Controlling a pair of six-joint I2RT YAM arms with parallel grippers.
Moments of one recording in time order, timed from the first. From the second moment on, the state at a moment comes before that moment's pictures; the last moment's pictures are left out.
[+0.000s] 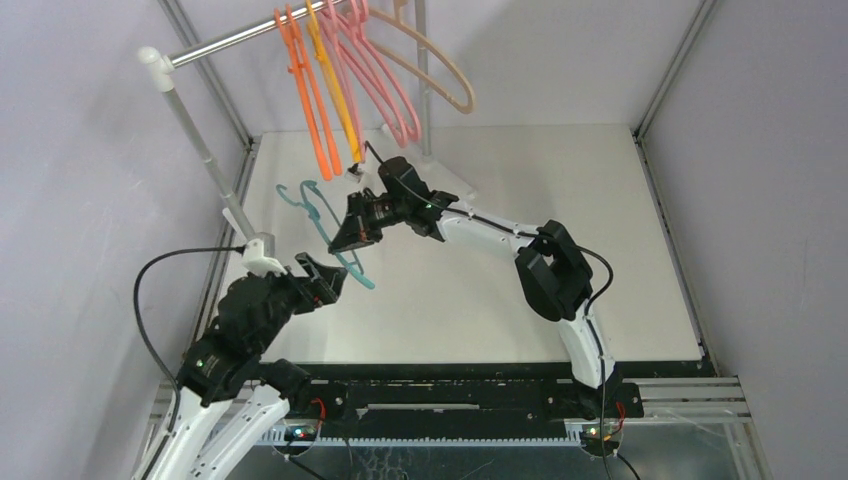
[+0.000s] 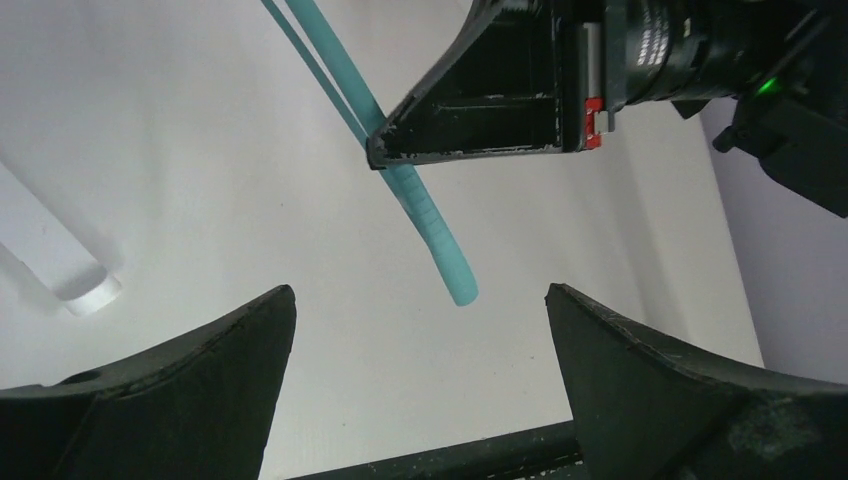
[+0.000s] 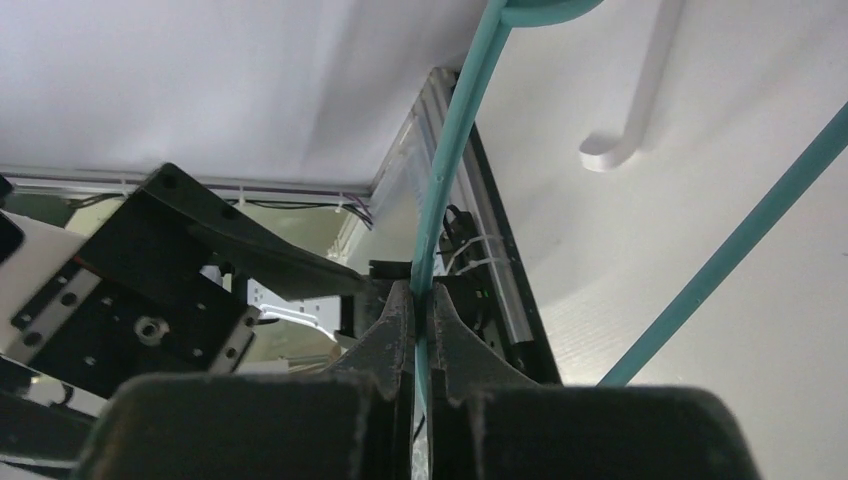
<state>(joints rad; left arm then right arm) -0.50 0.35 0.73 -0.72 -0.20 -0.64 0.84 2.13 1.76 -0.06 -0.81 0.85</state>
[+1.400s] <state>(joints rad) -0.86 0.62 0.67 -0.60 -0.75 -0.94 0.86 2.13 1.80 0.08 -0.77 1.05</state>
